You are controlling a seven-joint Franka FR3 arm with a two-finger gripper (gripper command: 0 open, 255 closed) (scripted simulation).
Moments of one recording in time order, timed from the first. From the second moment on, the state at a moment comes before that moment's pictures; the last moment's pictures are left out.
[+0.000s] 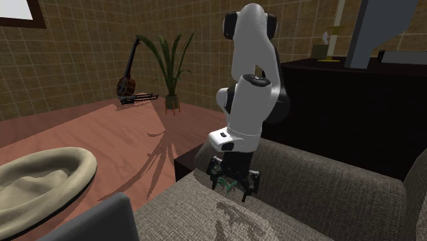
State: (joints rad) arm 0.07 -0.15 0.51 -2.53 -0.14 2.45 0.36
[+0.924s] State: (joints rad) arm 0.08 -0.19 0.50 -2.52 -0.11 2.41 0.34
